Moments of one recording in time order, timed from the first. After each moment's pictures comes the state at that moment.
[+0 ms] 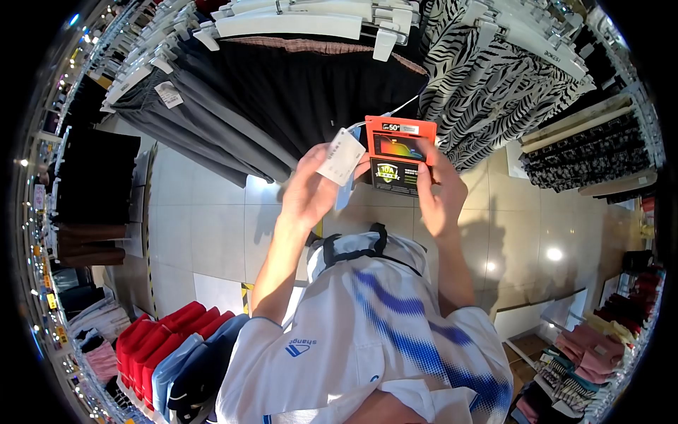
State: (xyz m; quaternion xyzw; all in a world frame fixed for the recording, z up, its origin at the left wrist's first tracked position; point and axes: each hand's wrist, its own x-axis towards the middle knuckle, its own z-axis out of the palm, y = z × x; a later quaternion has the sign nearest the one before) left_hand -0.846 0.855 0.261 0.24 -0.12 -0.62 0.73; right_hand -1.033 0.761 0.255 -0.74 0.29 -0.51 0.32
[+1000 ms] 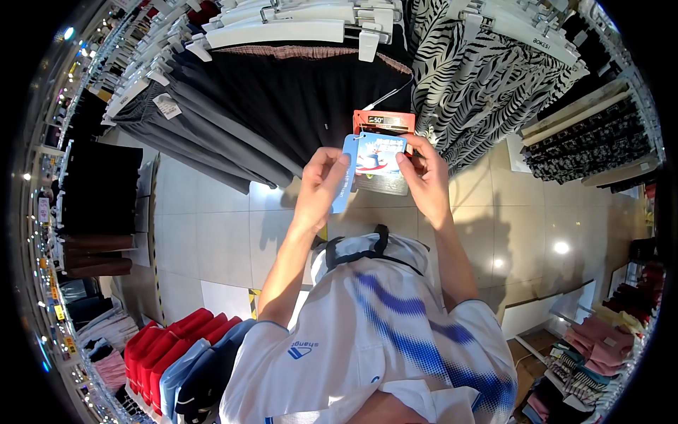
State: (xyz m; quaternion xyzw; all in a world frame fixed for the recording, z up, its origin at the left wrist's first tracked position) left_hand -0.865 0.851 0.256 0.55 -0.32 -0.43 0.64; right_hand -1.026 0.749 0.242 -0.64 0.28 -0.43 0.57
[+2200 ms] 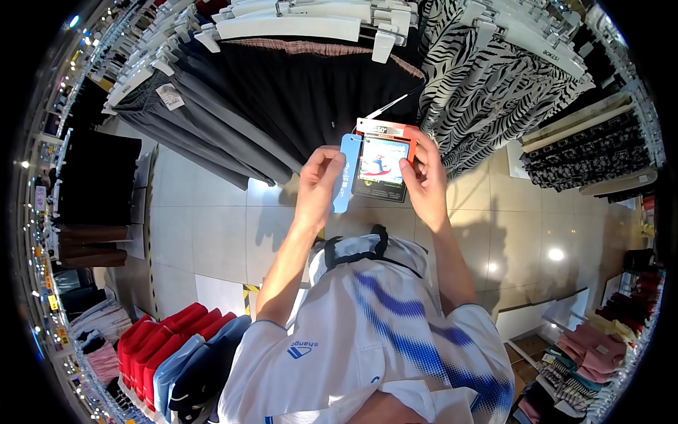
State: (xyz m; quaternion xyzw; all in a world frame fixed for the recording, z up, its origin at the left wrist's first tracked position) left_hand -0.861 0.854 0.247 0.50 -0.24 -0.44 0.71; right_hand -1.015 0.756 0.237 -0.64 0.24 -0.47 0.56
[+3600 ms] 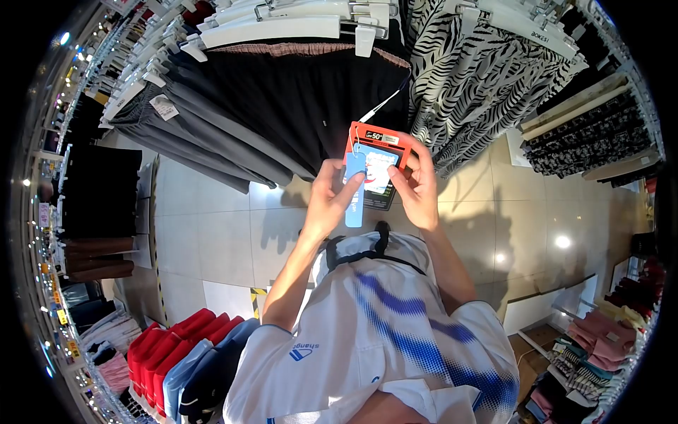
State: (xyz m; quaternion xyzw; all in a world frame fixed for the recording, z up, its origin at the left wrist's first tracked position) left_hand -0.882 0.863 0.238 0.59 -0.38 -0.38 0.60; right_hand -1.024 0.772 0.231 -0.58 0.20 -0.44 0.66
